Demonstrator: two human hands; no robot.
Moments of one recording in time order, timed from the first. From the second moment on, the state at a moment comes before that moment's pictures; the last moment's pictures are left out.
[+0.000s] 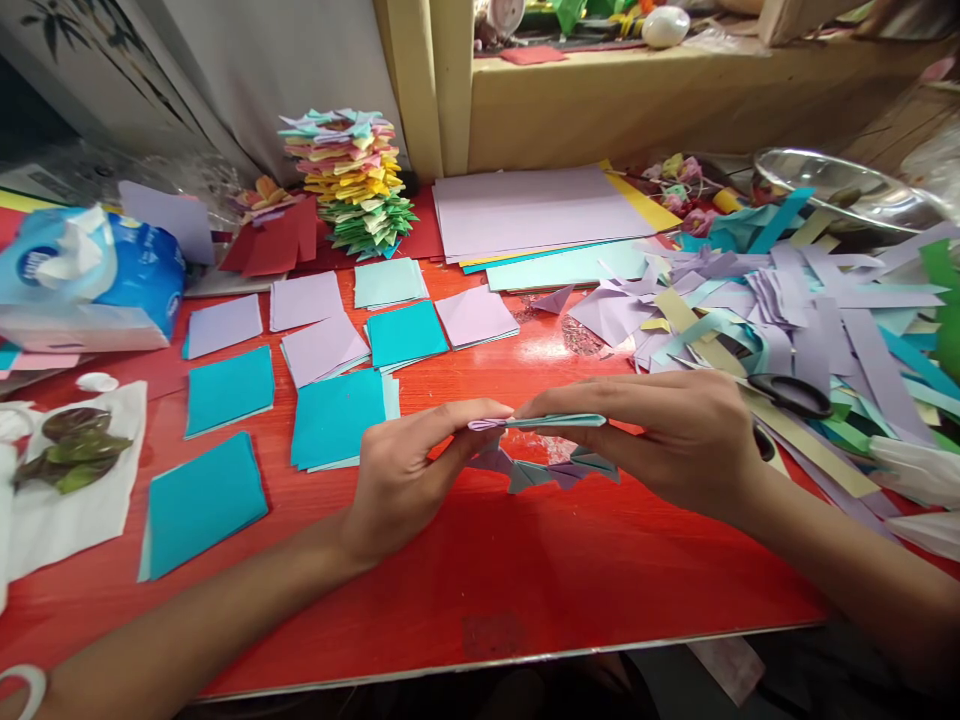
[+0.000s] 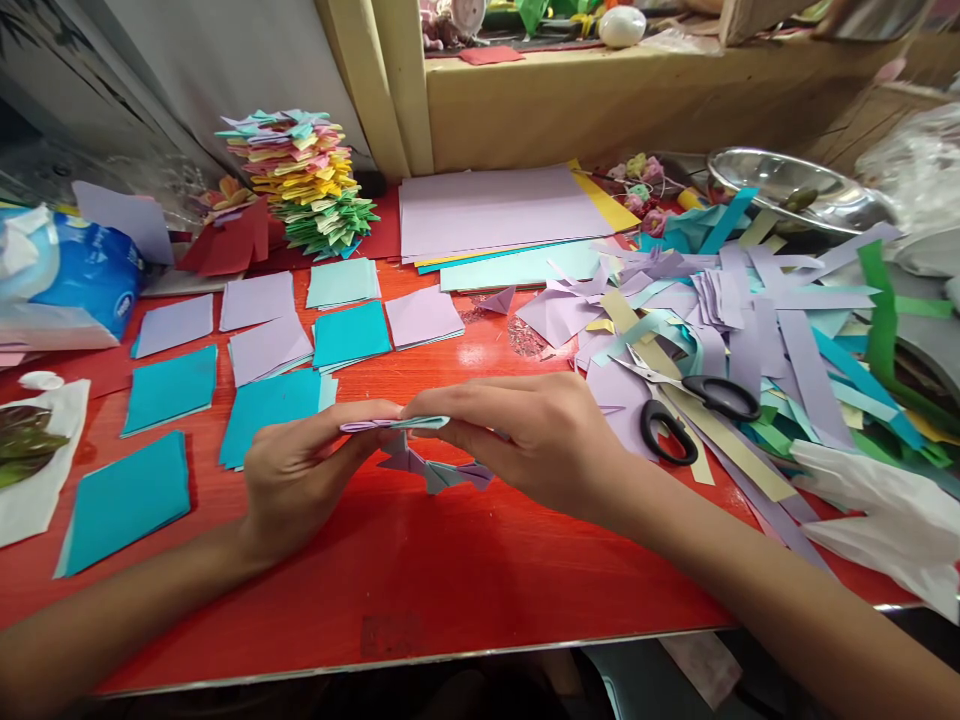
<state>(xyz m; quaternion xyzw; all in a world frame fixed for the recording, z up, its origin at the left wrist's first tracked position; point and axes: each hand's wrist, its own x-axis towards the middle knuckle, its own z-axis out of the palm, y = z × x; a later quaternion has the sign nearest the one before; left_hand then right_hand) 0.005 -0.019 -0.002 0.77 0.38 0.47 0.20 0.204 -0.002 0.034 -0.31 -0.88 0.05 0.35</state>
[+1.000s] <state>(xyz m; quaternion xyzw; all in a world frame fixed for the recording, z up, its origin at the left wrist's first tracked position) 0.005 -0.019 -0.001 0.76 0.39 0.47 0.22 0.205 -0.003 0.037 -0.30 -0.89 -0.02 0.34</state>
